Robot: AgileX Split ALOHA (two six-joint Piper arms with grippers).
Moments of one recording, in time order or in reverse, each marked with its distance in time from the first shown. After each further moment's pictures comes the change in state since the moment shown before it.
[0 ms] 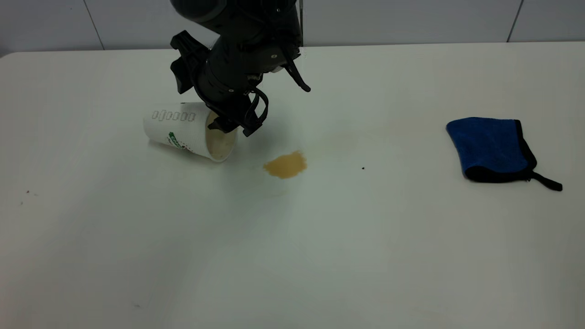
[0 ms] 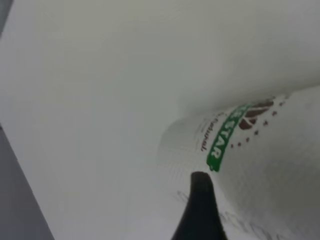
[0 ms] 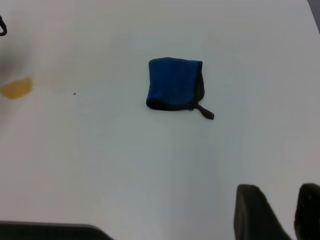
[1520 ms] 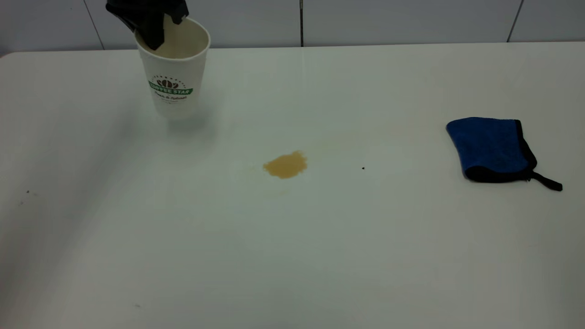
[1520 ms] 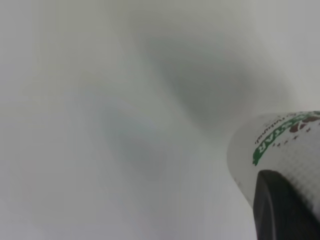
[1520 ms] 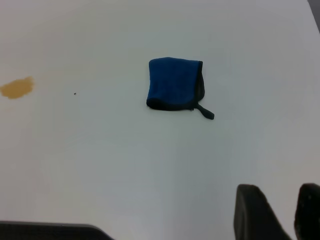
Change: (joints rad) left arm 0.387 -0.308 -0.001 -0.918 -0.156 0.865; right arm 0.000 0.000 0.000 0.000 0.000 0.000
